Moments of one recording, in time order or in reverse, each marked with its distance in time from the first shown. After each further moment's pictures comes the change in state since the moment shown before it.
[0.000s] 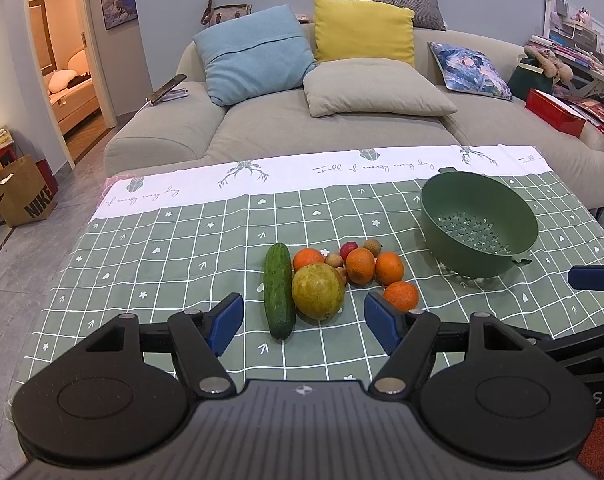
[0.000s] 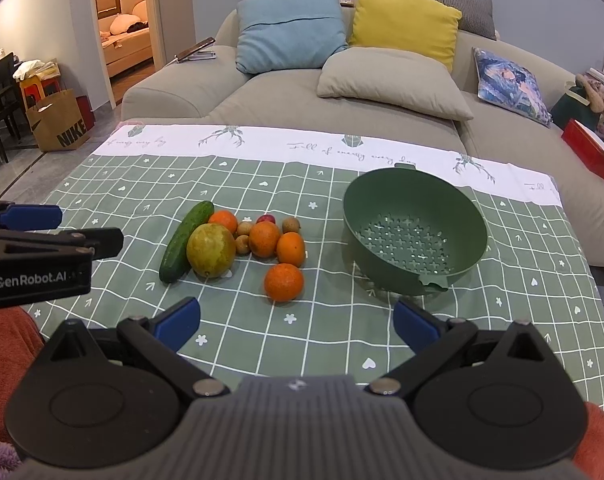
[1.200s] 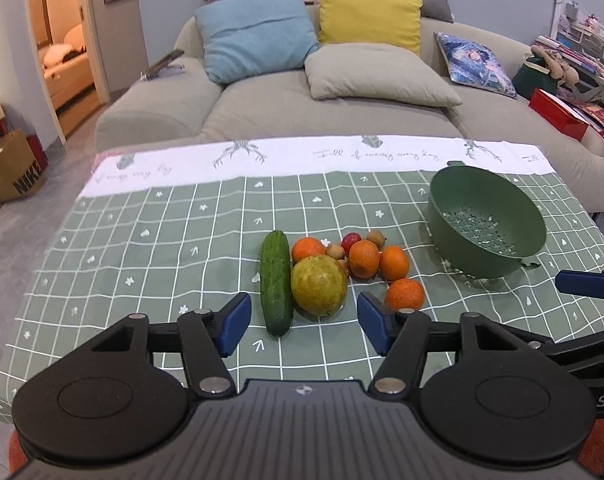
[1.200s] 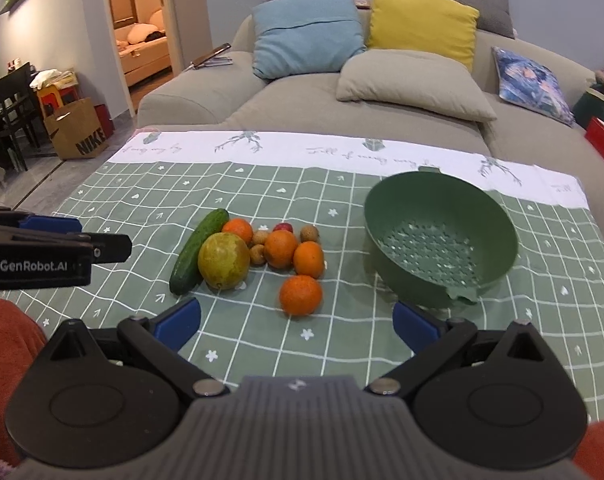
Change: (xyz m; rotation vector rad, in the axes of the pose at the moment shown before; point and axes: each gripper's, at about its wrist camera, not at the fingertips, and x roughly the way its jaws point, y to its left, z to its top) left arm 0.032 0.020 0.007 -0.047 0.068 -0.038; right arm 0.030 -0.006 0.001 -0.002 -0.027 0.083
